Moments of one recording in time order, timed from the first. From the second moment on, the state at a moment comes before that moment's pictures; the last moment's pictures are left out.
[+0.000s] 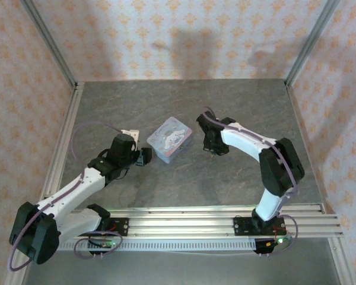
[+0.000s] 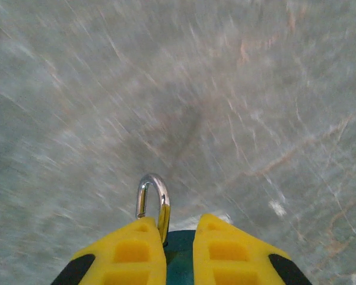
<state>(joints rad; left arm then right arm) -0.43 1.05 0.60 -0.32 -0.05 -0.37 0.56 1.74 1.21 -0.87 0.21 0.78</state>
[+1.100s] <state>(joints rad) -0.42 0.83 0.66 -0.60 -0.22 -0.37 0.56 1.62 1.26 -0.97 0.20 0.63</state>
